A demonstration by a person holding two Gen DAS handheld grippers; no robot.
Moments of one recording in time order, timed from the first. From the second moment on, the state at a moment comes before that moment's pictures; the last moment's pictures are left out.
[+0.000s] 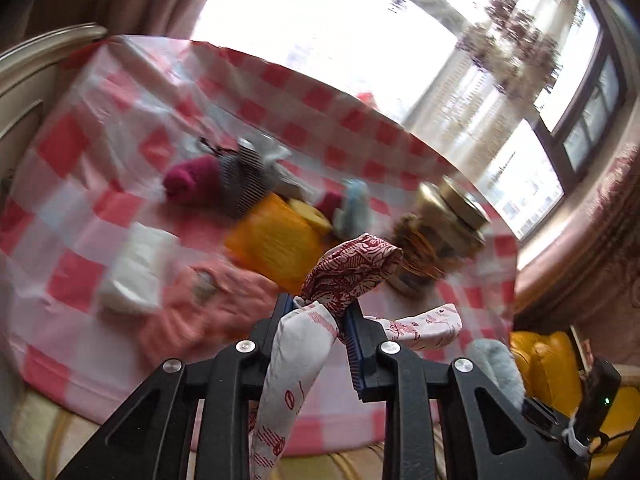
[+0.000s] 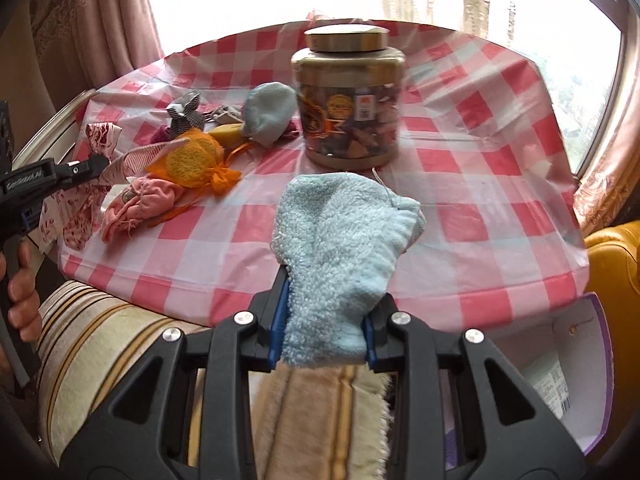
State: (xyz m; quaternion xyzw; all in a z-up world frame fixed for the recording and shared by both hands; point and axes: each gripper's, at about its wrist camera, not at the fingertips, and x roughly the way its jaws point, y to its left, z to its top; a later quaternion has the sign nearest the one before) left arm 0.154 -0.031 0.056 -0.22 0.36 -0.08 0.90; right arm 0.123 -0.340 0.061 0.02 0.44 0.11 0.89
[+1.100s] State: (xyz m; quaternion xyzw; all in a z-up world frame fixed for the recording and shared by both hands) left arm 0.124 -0.305 0.050 -0.15 0.45 -0.33 0.82; right arm 0.090 -0.540 0.057 0.09 0.43 -0.09 0.89
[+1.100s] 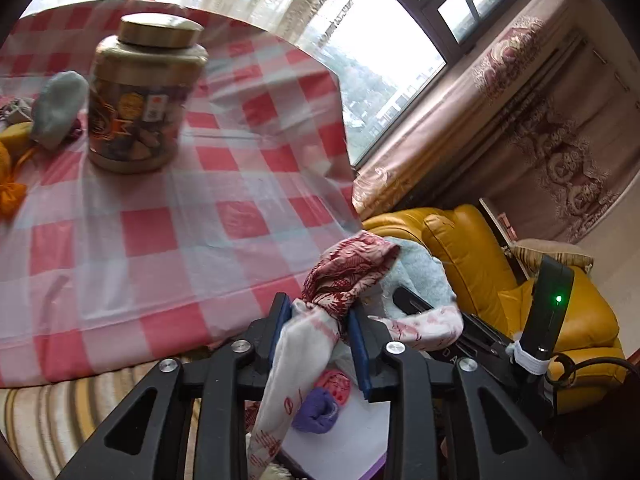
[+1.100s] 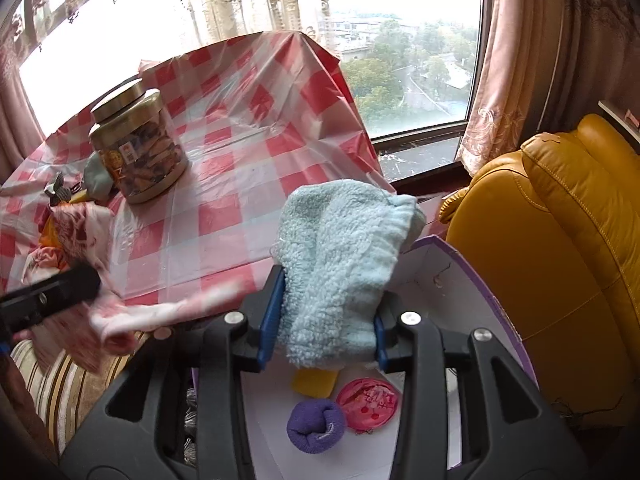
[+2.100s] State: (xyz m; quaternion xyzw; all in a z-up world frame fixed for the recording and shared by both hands) left arm 0.106 -0.272 0.065 0.02 0.35 -0.21 0.91; right arm 0.102 -0.471 0.077 -0.01 0.41 -0.05 0.91
